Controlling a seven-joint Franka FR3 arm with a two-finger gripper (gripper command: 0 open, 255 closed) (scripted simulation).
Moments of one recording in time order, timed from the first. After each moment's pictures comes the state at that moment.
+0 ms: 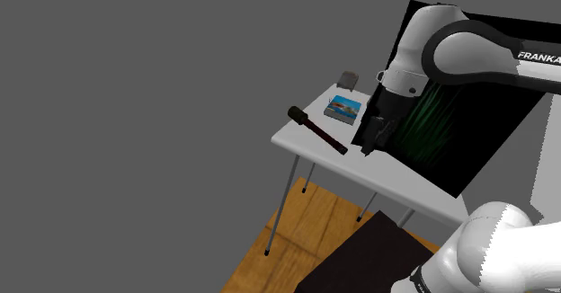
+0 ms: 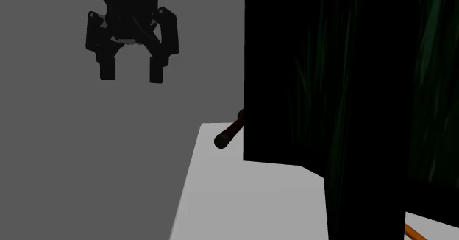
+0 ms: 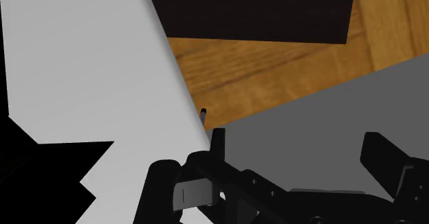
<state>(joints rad) -0.01 -0.75 0.07 -2.45 0.10 1.64 -0.01</state>
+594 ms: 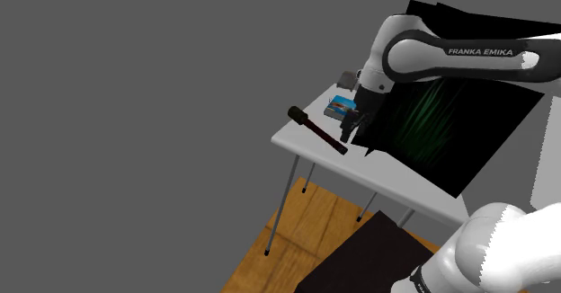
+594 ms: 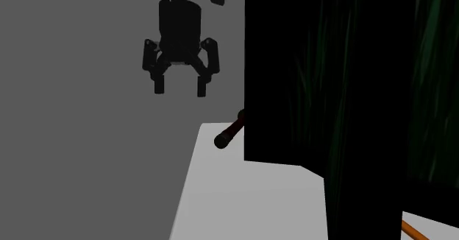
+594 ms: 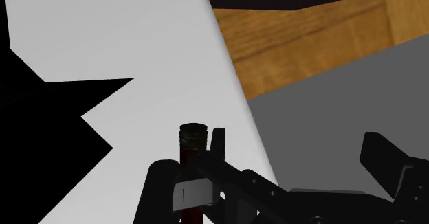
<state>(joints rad) -0.05 -0.51 0.03 -2.36 0.06 1.82 -0.06</state>
